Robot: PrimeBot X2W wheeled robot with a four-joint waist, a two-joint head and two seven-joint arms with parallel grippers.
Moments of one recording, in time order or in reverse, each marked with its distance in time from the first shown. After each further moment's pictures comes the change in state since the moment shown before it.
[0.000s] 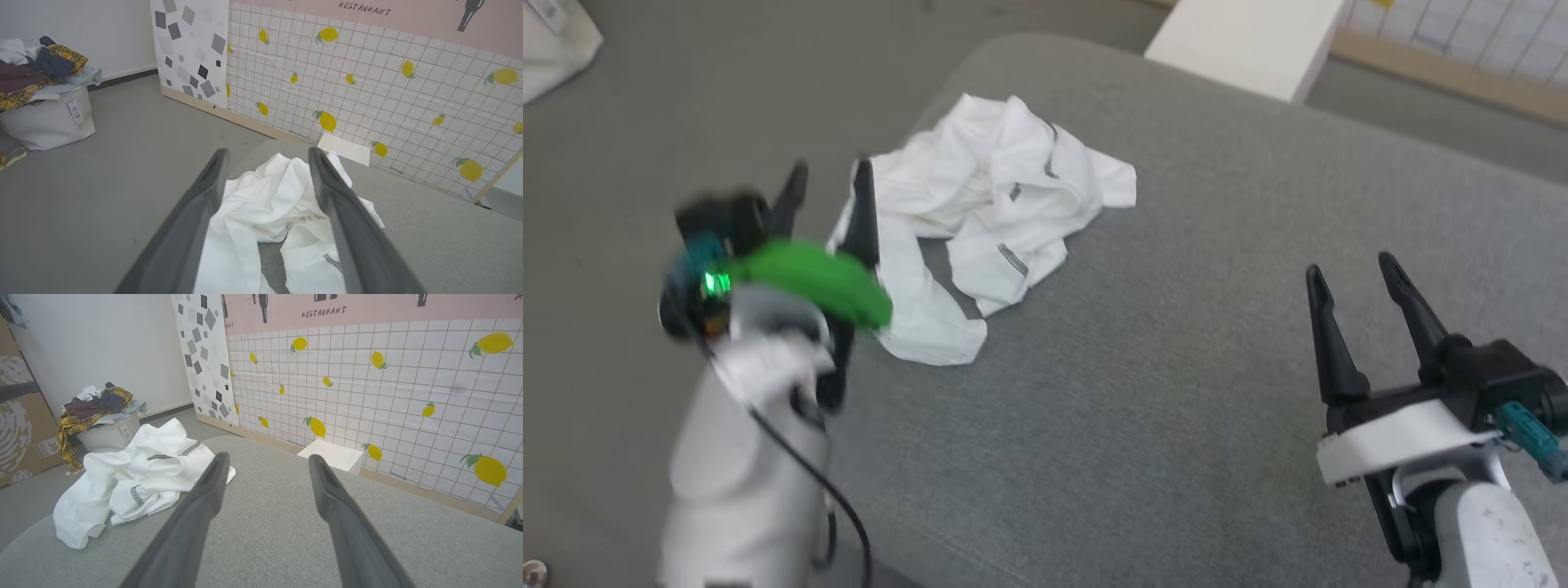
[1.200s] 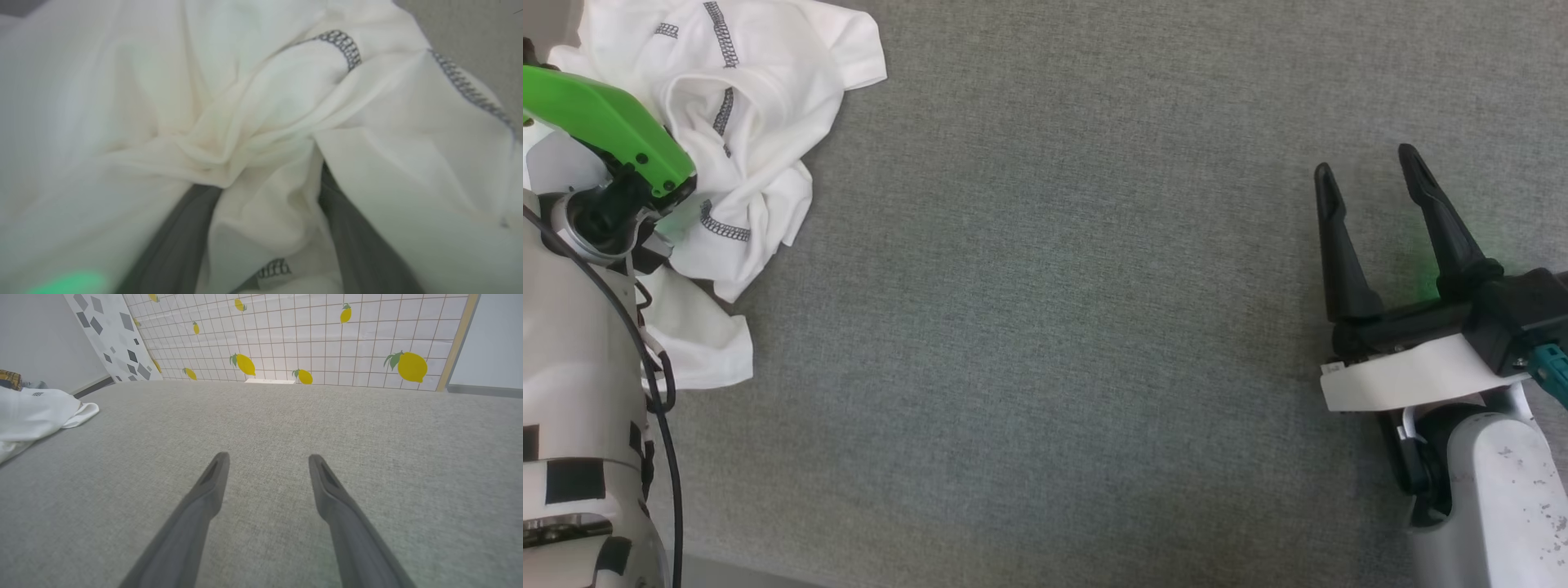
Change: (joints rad) left arm -0.411 0.207 0.158 0.444 -0.309 0.031 0.605; right arm -0.144 0.001 0.025 -0.077 -0.035 0.000 0.000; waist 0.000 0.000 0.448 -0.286
